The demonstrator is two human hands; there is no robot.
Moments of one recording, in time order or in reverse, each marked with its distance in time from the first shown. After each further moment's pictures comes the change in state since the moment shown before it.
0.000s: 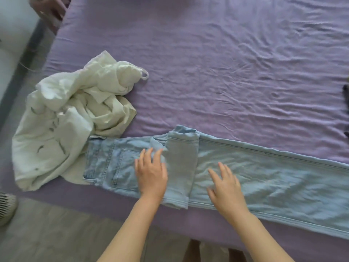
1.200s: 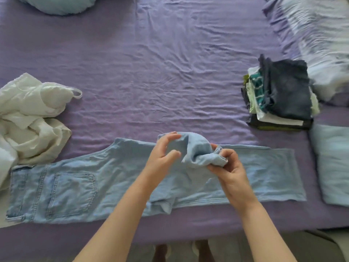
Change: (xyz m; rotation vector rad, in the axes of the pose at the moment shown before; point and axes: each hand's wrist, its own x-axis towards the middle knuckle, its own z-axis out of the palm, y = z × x) left_hand -0.011 0.194 -0.040 -1.061 -0.660 0.180; right_hand -0.082 0.112 -0.103 1.660 0.457 -0.142
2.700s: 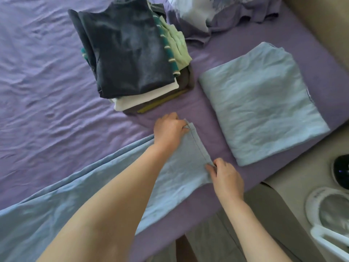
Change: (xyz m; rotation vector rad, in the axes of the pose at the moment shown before) left_hand 0.200 -0.078 0.431 1.275 -0.417 0.362; right_hand -0.053 0.021 -0.363 -1.359 0.620 0.408
